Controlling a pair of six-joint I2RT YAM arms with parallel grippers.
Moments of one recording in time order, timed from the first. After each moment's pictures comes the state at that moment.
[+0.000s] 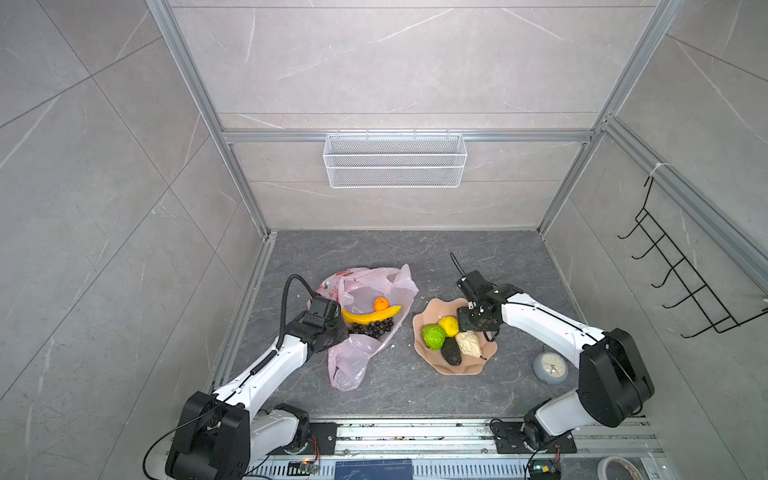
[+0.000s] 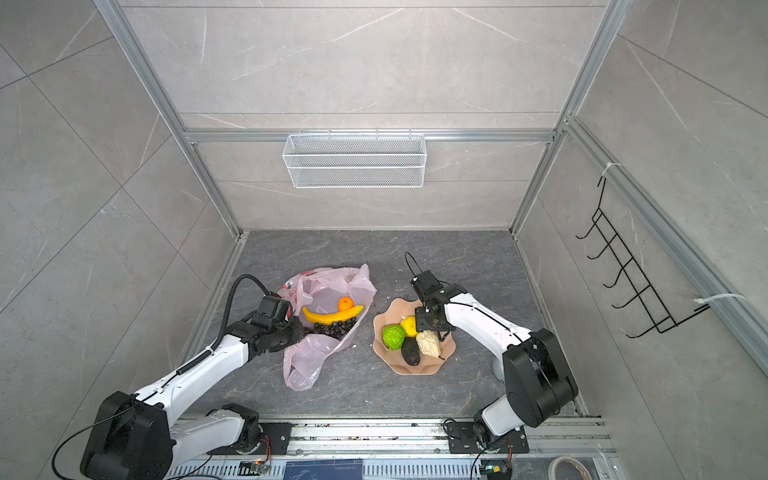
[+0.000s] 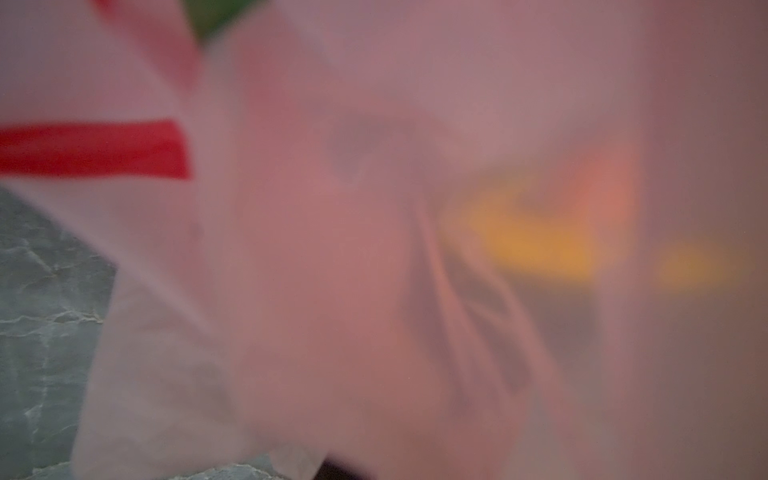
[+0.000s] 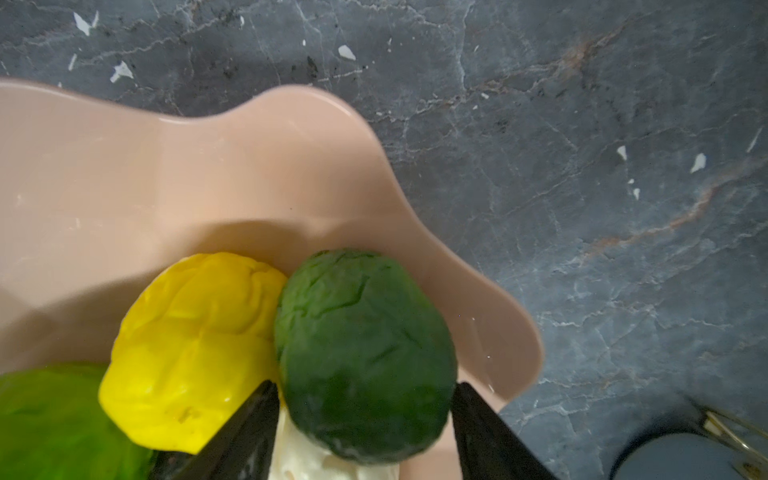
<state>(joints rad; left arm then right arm) -0.36 1.16 0.64 -0.52 -0.02 -0.68 0.48 1.53 1.04 -0.83 0.17 0.42</state>
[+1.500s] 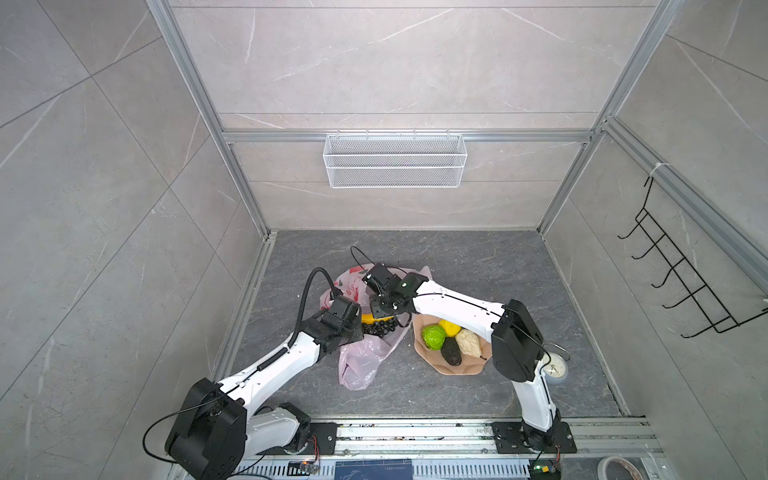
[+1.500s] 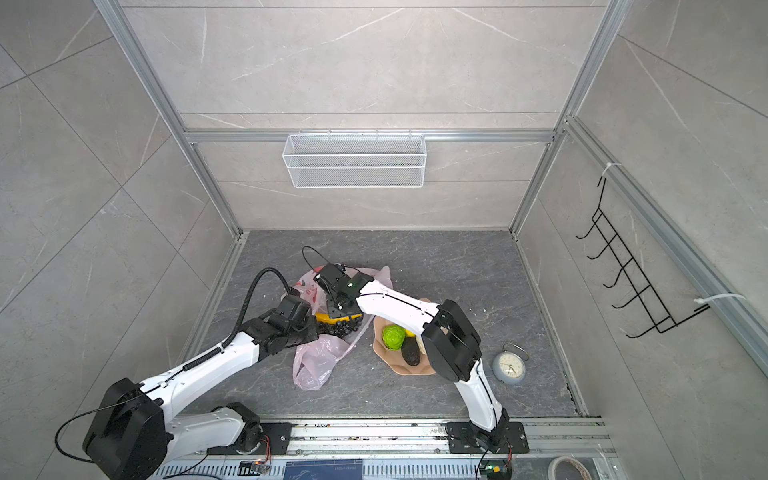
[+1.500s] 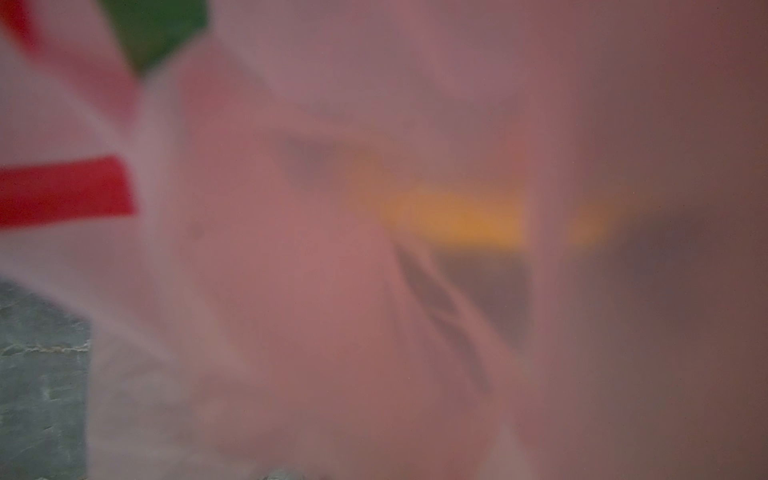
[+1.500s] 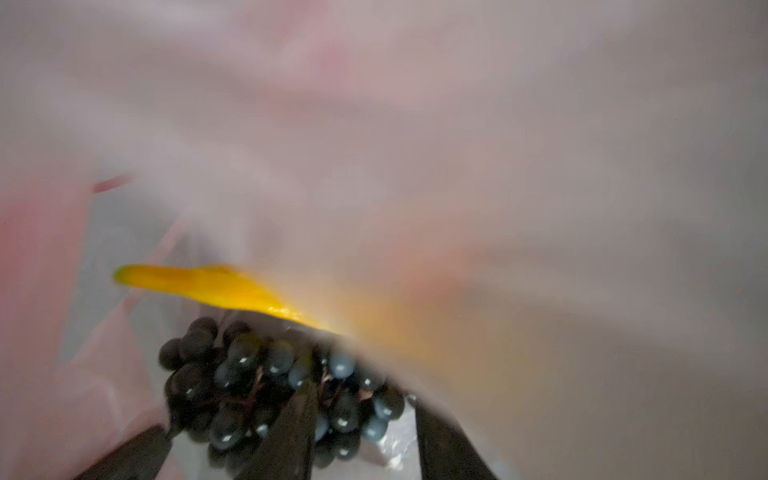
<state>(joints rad) -0.57 1.20 0.71 -0.51 -0.14 -0.70 0.90 2.13 1.82 -0.80 0.16 0.59</state>
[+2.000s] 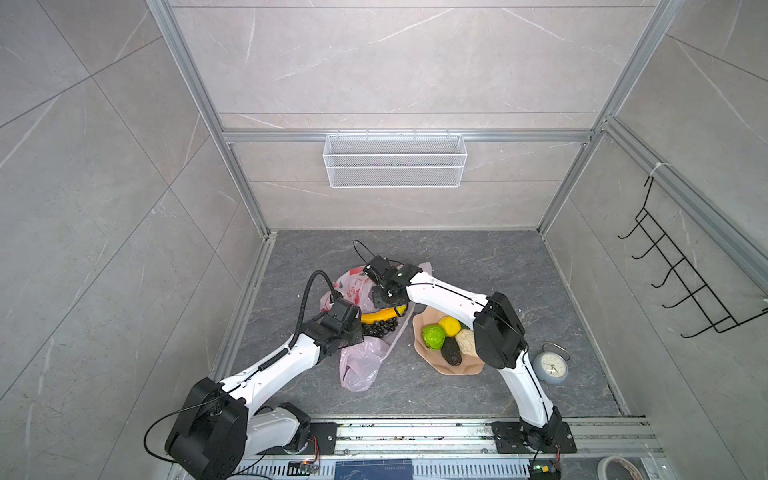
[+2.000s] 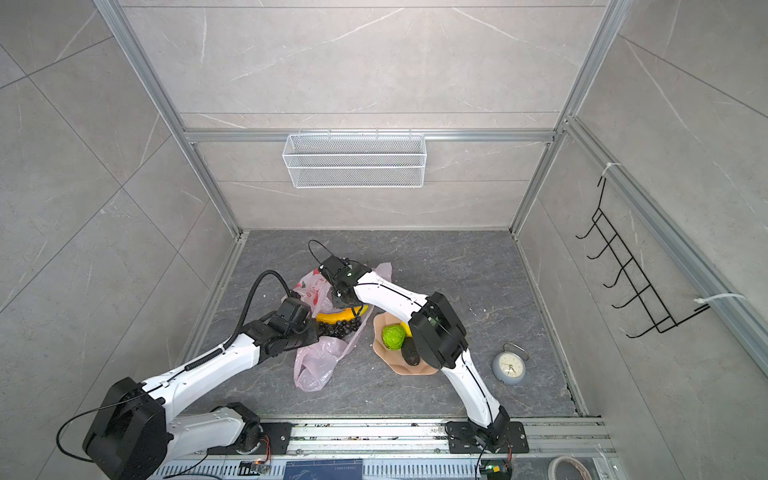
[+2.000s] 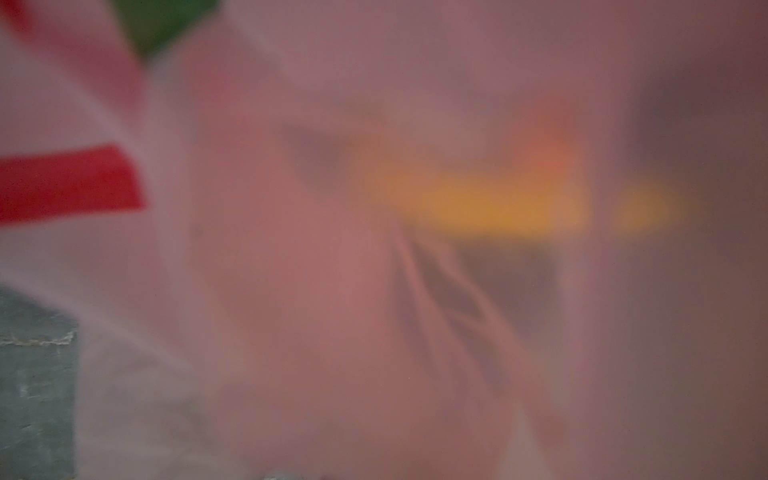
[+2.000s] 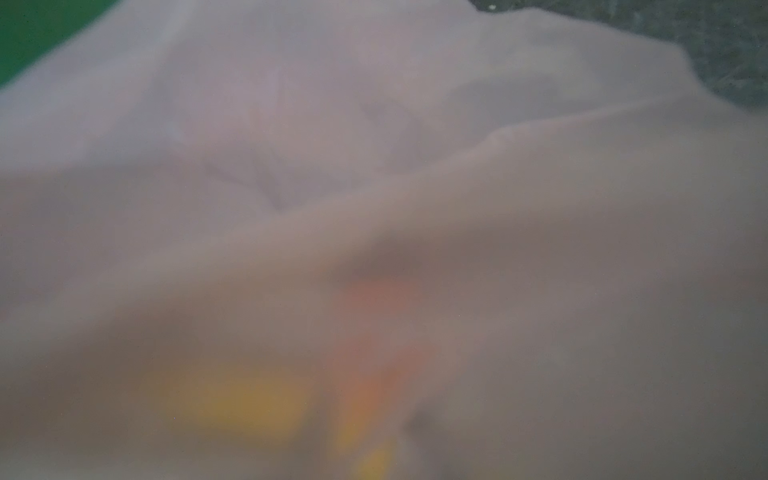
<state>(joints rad) -0.57 1.20 0.68 -0.50 -0.12 -0.71 0.85 2.27 1.98 -0.86 0.19 0.57</state>
